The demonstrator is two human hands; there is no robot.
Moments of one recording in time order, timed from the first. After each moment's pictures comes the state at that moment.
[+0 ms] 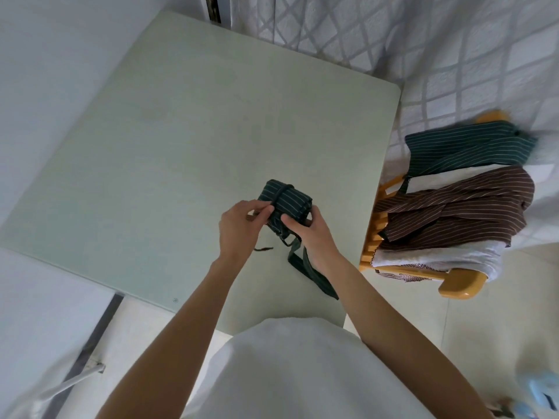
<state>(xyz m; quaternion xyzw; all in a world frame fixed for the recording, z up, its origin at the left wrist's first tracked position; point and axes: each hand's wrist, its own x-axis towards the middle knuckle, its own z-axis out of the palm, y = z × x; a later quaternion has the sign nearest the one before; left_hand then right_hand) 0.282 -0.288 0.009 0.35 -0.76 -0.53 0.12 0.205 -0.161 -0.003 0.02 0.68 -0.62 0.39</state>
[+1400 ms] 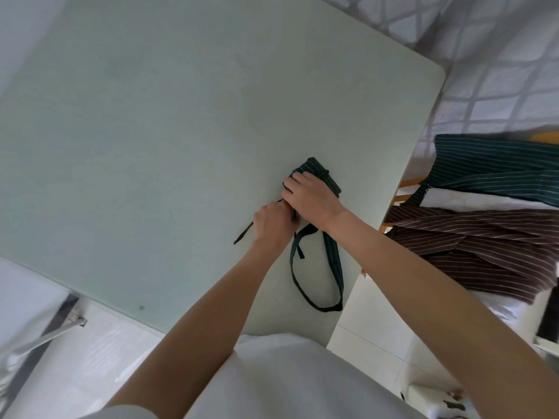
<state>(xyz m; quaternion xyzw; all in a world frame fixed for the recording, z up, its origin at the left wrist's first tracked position) 0.167 -0.260 -0.081 0.35 -0.89 -0.24 -0.17 0.068 -0.209 -0.068 -0.70 0.71 0.06 0.02</state>
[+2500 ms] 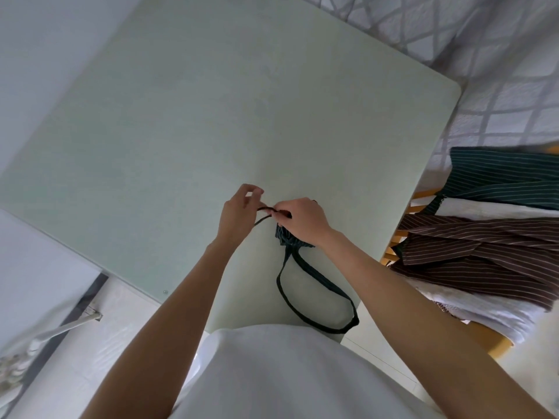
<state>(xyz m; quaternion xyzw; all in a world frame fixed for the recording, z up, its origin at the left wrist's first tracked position) 0.246 -0.330 -0.047 0.45 -0.70 -0.55 0.02 0.136 -0.221 -0.058 -0.43 0.81 -0.18 0.34</state>
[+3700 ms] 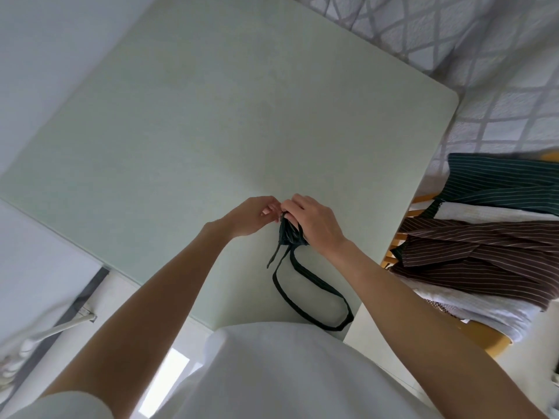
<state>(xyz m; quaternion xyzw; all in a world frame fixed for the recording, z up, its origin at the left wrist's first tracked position) 0.247 -0.352 -0.060 0.20 -0.80 -0.54 -0.17 0.143 -0.202 -0.061 -0.58 0.79 -0.19 0.07</state>
